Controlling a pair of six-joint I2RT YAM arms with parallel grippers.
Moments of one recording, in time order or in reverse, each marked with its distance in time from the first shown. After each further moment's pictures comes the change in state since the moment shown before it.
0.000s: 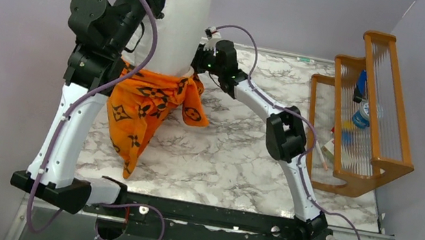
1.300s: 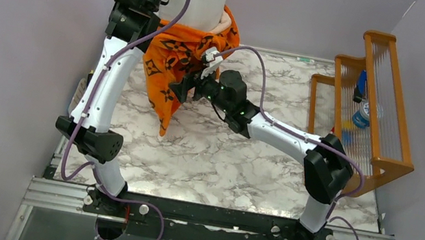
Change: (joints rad) left arm -0.044 0.476 0.504 0.224 -0.212 0.032; right arm 0.217 -0.677 -0.805 0.251 0.256 -0.310
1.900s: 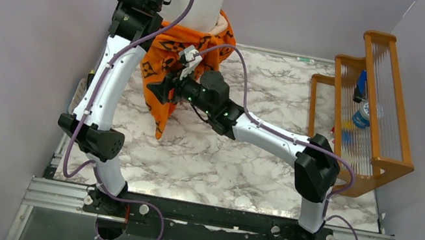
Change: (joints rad) left arm -0.005 0.018 0.000 0.001 -0.016 0.034; right arm 0.114 0.077 0.158 -0.011 -0.003 0.048
